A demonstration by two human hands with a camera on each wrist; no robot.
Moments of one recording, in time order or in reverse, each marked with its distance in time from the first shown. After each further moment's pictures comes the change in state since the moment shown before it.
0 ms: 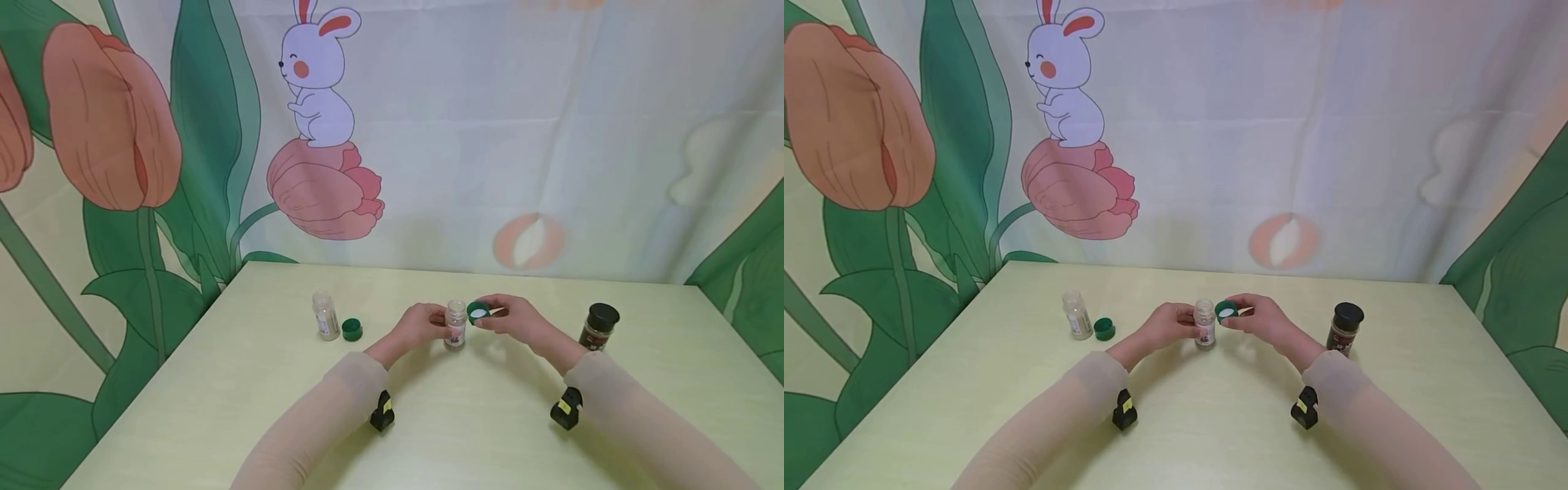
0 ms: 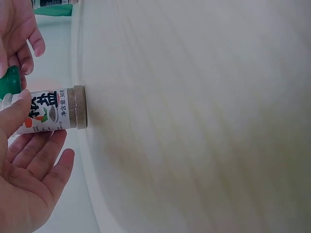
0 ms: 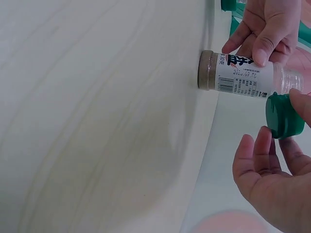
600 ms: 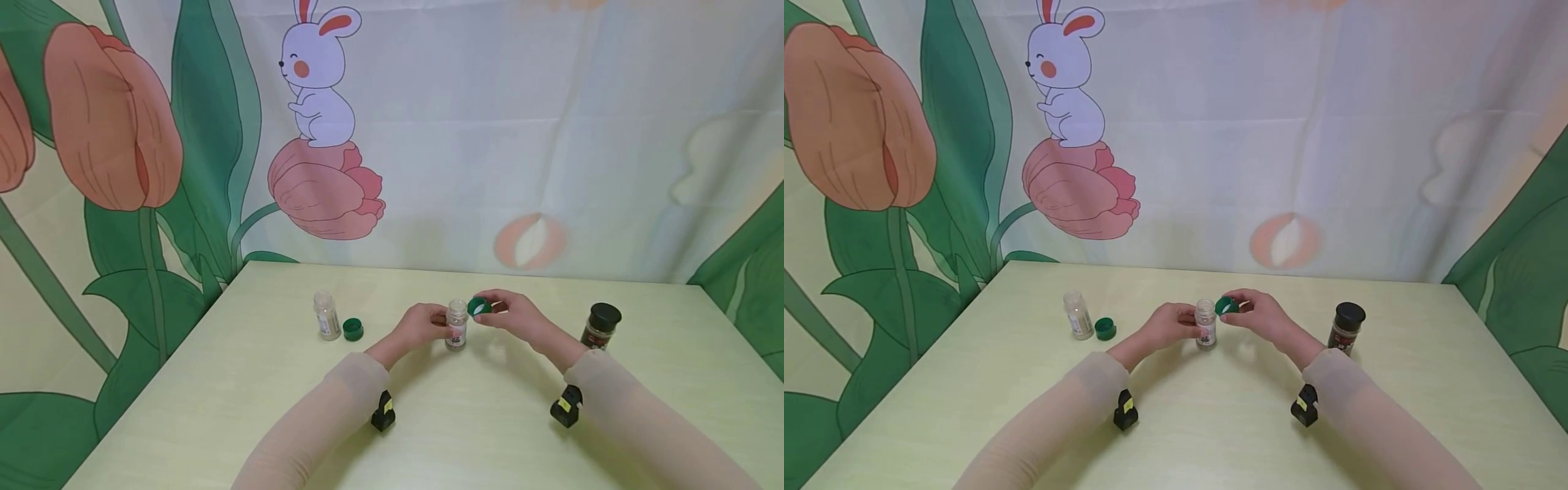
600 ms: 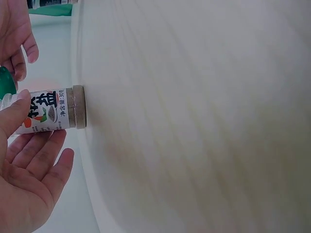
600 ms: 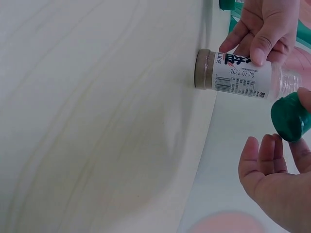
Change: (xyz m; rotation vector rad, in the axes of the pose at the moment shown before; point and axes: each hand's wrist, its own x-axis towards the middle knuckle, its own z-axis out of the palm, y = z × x) left_hand 0.000 -0.002 0.001 0.005 0.007 0.026; right_hand 0.005 -0.002 0.000 -0.026 0.034 -0.026
